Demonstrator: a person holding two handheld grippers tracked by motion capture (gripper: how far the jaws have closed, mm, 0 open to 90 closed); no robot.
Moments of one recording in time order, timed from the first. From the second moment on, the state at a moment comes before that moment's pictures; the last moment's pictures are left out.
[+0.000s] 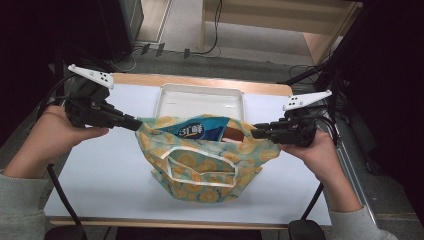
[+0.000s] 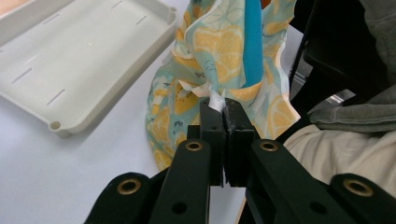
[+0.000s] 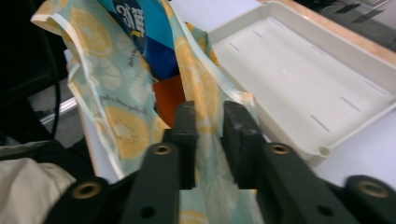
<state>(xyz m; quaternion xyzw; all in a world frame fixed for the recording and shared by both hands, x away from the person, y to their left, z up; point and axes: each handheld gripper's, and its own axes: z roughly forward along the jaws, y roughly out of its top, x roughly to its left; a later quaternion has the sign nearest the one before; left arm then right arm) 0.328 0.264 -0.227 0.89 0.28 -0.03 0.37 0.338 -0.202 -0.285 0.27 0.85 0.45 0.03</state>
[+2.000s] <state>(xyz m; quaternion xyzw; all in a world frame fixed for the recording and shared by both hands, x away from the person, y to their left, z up) 0.339 0.276 -0.382 0.85 0.34 -0.09 0.39 0.363 -0.200 -0.379 0.34 0.82 0.45 0.00</state>
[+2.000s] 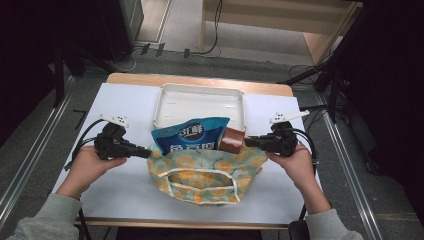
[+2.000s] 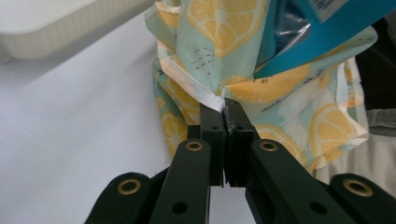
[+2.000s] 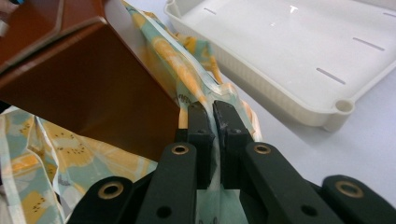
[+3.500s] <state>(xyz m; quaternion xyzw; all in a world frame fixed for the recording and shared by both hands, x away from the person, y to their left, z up) 0.347 0.282 -0.443 0.84 0.36 -0.12 0.38 0.368 -0.192 -0.450 0.37 0.83 0.42 -0.02</state>
